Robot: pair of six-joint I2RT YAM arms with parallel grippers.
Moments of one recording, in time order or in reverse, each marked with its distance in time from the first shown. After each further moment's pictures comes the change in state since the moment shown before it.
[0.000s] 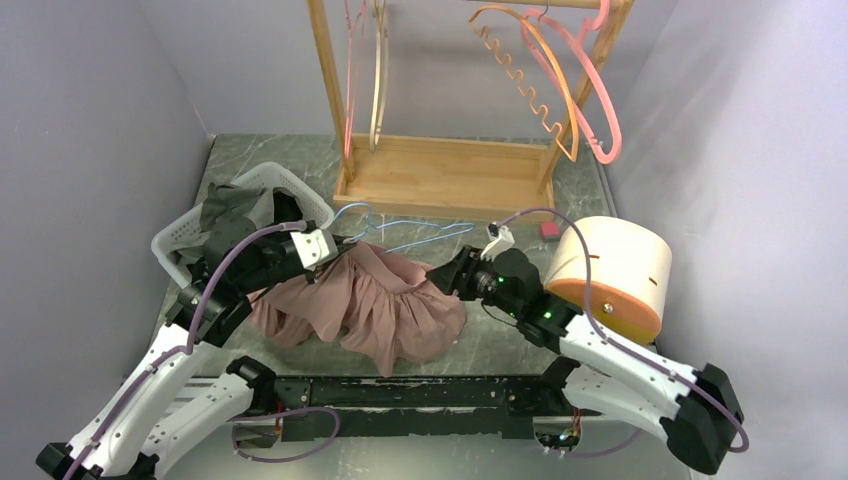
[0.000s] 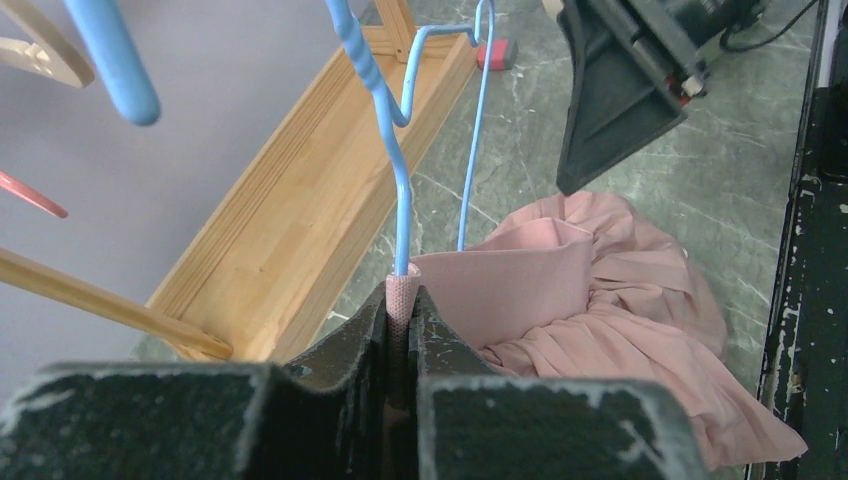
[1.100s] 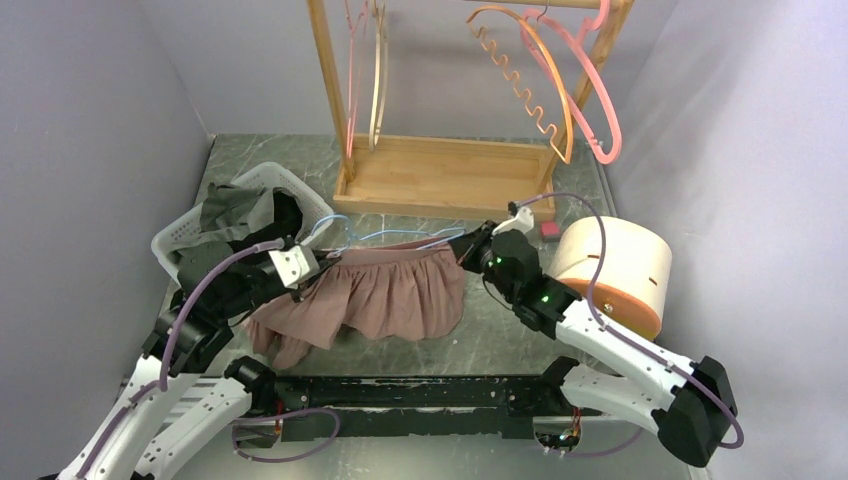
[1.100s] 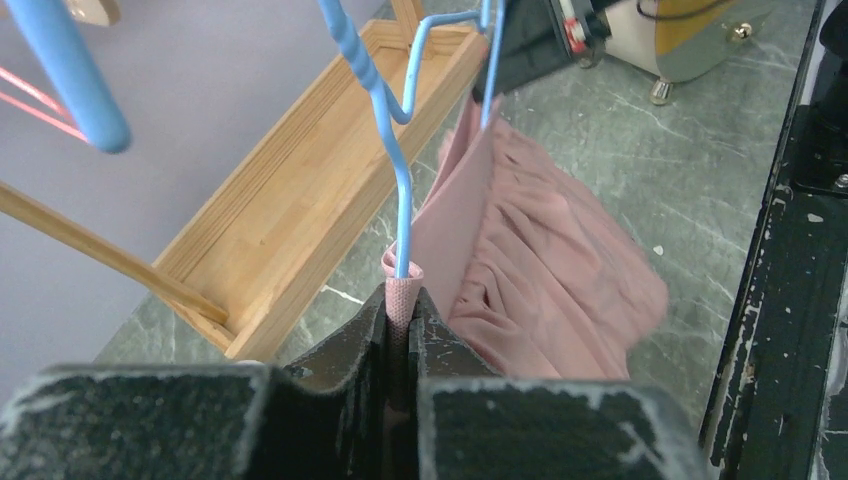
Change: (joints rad) left arm -0.005 -0.154 -0.016 -0.103 -0.074 -0.069; right arm -0.020 0.128 0.108 0.001 0.303 0.055
